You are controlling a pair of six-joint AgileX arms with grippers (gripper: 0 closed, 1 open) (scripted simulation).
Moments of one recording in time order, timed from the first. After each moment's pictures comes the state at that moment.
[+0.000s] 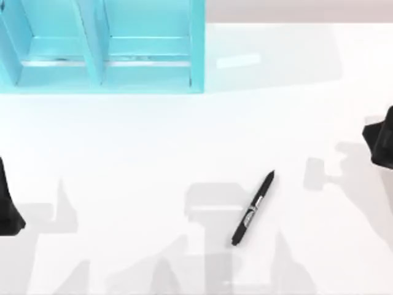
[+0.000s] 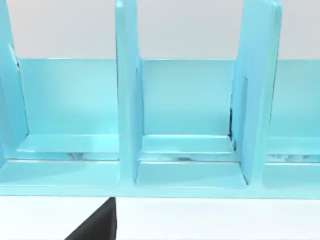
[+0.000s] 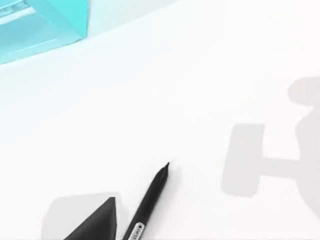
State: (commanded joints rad) left arm 0.00 0.00 0.00 0.00 0.00 0.00; right arm 0.31 0.88 0.68 -0.47 -0.03 0.52
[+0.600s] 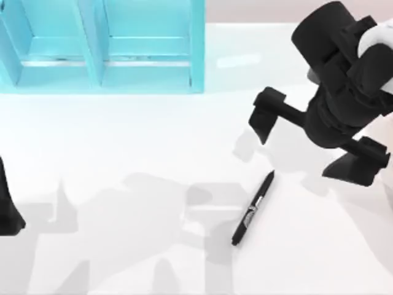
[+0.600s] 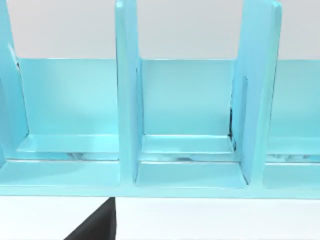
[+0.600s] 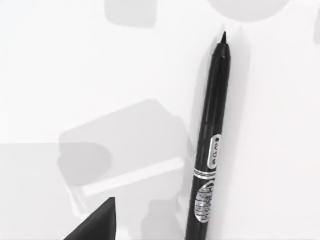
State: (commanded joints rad) left arm 0.00 0.00 0.00 0.00 0.00 0.00; right arm 0.54 1.68 1.28 -0.87 -0.03 0.99
